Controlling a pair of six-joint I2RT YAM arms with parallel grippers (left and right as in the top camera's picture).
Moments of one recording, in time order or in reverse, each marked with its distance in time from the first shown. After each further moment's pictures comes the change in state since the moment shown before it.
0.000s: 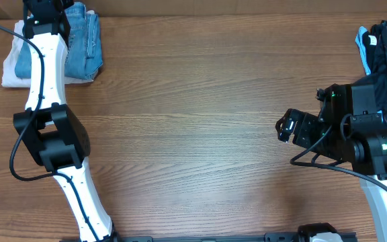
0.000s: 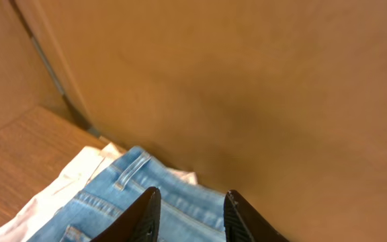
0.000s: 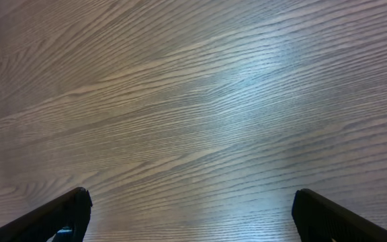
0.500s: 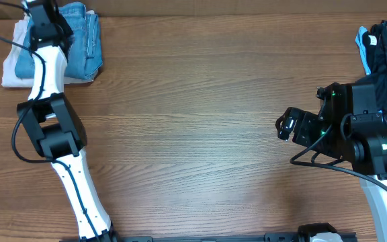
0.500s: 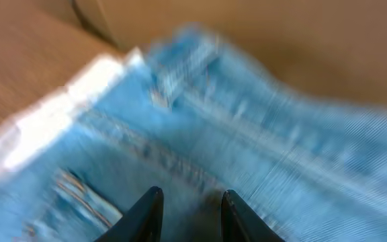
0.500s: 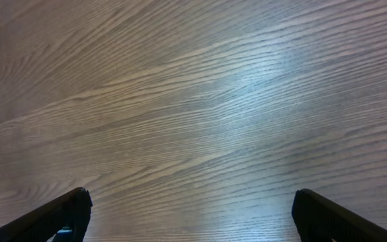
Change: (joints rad) left arm 0.064 0.226 -0.002 0.019 0.000 0.013; right arm 0.000 0.001 0.000 0.019 0.000 0.000
